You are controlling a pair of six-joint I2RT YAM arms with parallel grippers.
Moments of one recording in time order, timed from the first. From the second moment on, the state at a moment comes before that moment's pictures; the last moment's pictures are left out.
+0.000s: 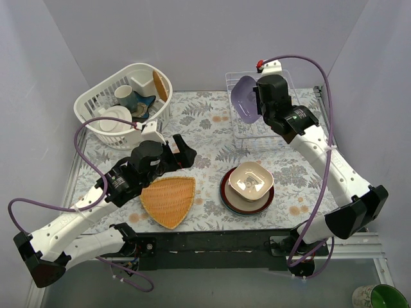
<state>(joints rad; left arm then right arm) -0.83 0.92 0.98 -0.48 -0.35 -0.75 0.58 1.45 1.60 -0.62 0.58 0.05</state>
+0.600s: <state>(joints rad) -0.83 0.91 1.00 -0.48 -0.39 -0.73 0.57 1.45 1.51 -0.65 0.03 0.11</state>
